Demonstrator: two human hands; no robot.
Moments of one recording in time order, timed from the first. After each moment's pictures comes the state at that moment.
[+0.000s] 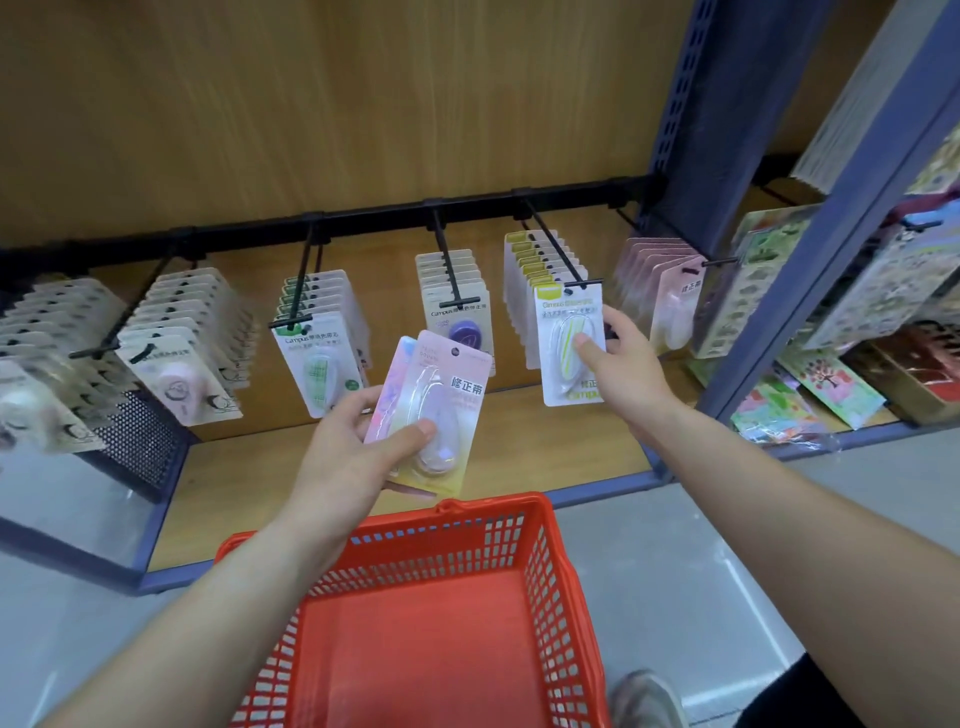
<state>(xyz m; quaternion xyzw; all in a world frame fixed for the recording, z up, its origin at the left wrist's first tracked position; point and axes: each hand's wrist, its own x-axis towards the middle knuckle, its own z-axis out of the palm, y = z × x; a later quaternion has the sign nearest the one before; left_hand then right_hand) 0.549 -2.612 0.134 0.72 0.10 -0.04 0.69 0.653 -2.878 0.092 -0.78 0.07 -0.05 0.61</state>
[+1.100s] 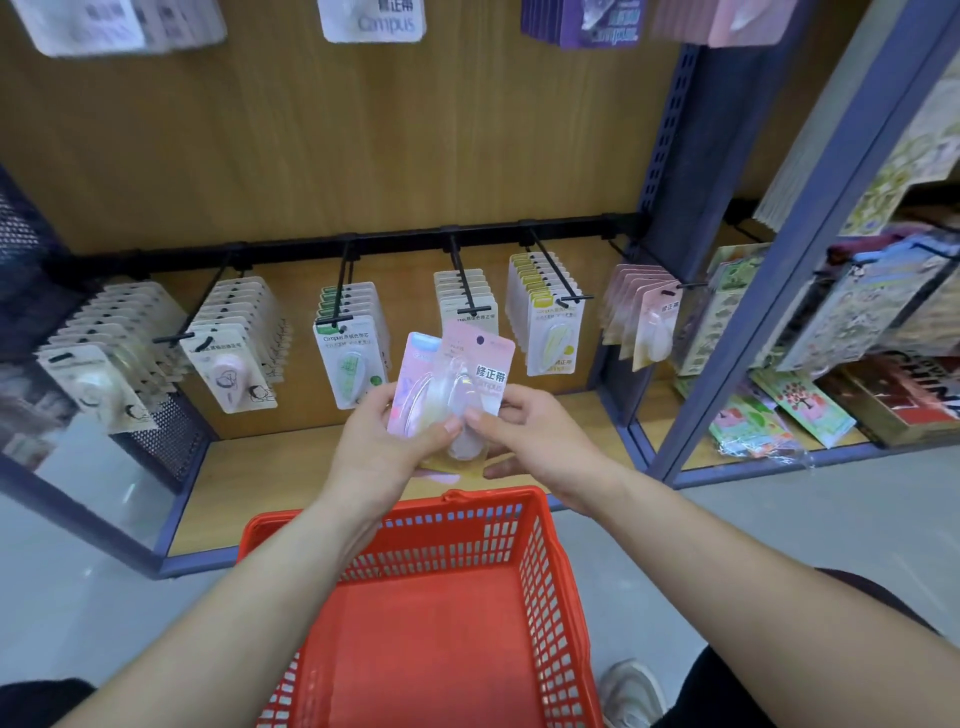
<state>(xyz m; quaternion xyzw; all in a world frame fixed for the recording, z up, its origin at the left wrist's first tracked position) 0.512 -2.617 0.147 0.71 0.07 -0.01 0.71 0.535 -2.792 0.147 -0.72 -0.05 0.16 0.67</state>
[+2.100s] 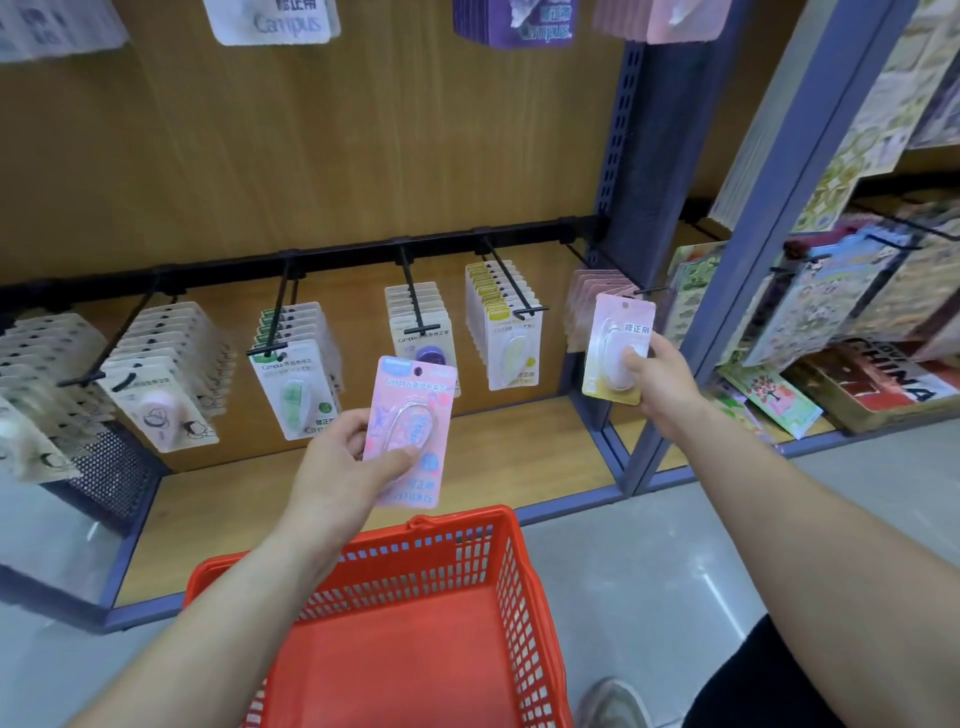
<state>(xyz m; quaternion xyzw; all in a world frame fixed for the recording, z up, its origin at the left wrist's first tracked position) 0.536 -2.632 0.140 0.75 0.09 -0.02 0.66 0.657 -2.972 0.095 -0.72 0.17 -0.06 0.67</state>
